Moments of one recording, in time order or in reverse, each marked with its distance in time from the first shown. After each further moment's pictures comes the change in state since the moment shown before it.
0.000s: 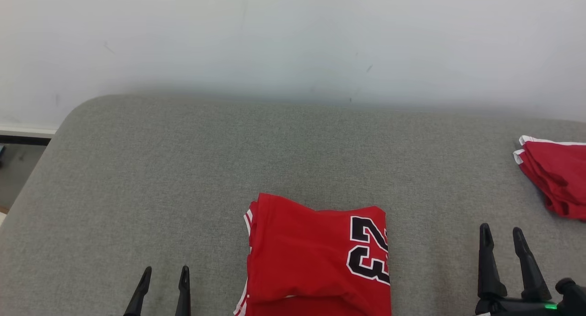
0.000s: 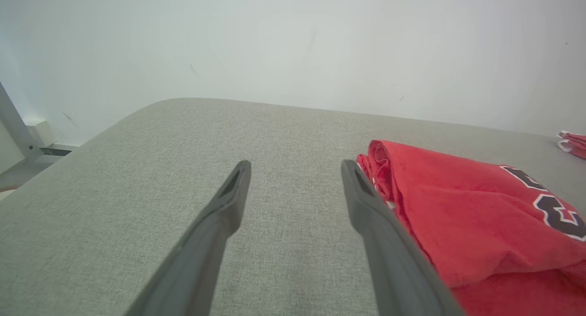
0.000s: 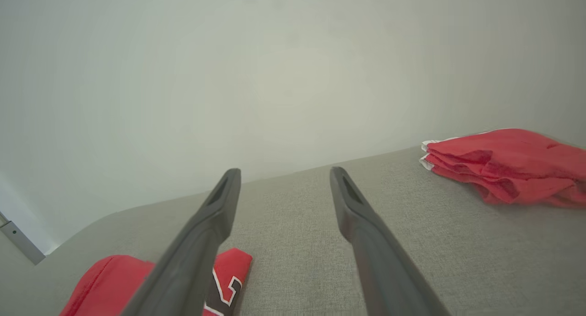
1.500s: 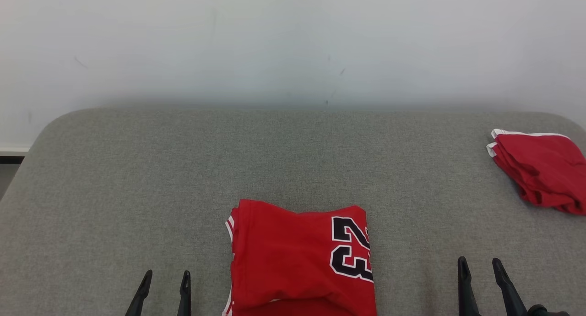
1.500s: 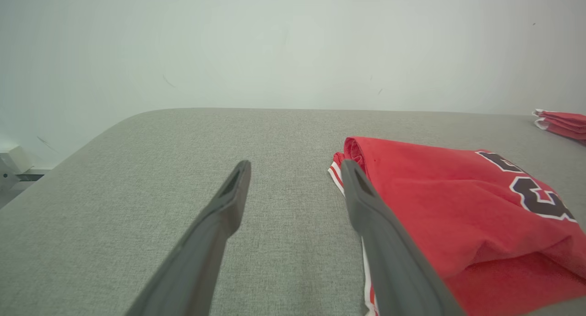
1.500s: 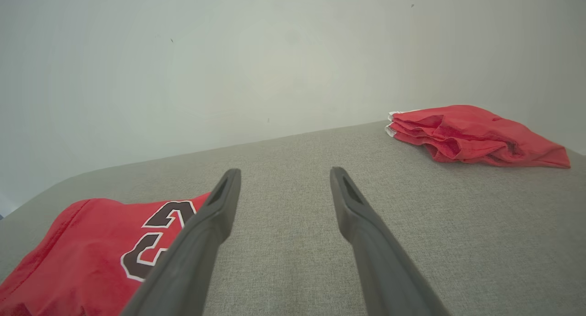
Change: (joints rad) left arm 0.028 0.007 0.001 -0.019 0.053 0.000 0.000; right arm 0.113 0.062 0.006 -0.009 -0.156 0.000 0.000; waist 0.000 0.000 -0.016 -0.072
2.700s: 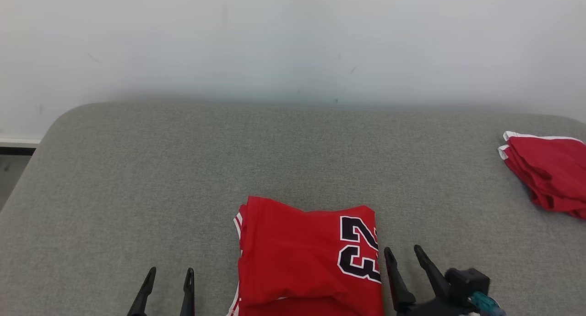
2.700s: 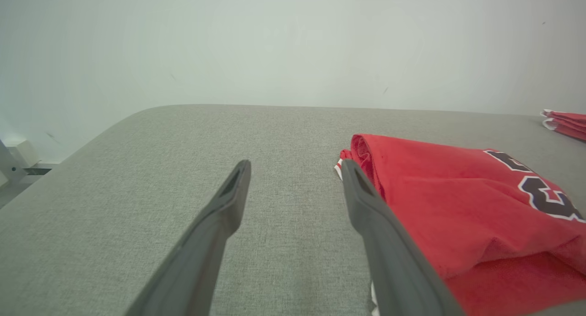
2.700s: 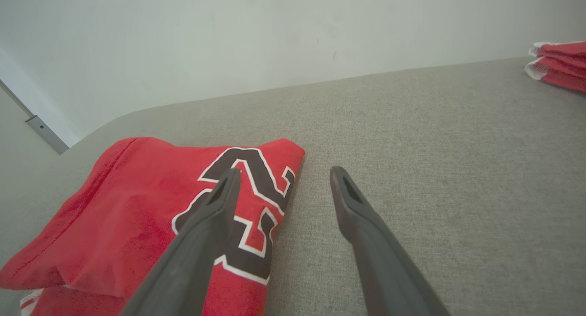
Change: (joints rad) left arm -0.017 -0.001 -0.009 0.015 -0.001 0.000 0.000; right arm -0.287 -0.005 0.222 0.419 0.051 0.000 0.000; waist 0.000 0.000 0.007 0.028
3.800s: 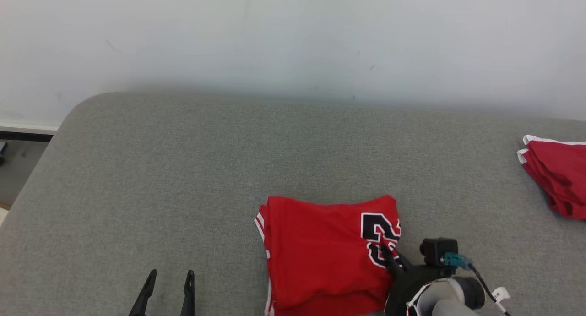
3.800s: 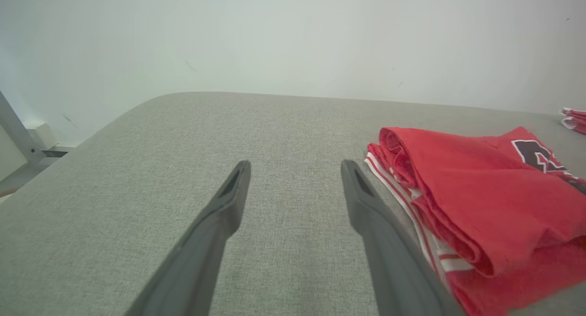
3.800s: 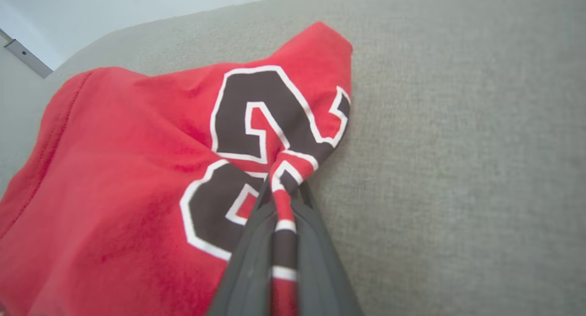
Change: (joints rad) left arm -0.001 -0.002 -0.003 0.018 -0.006 0.000 0.000; right arm -0.363 -0.032 0.332 0.582 0.333 0.000 0.015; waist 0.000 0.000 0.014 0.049
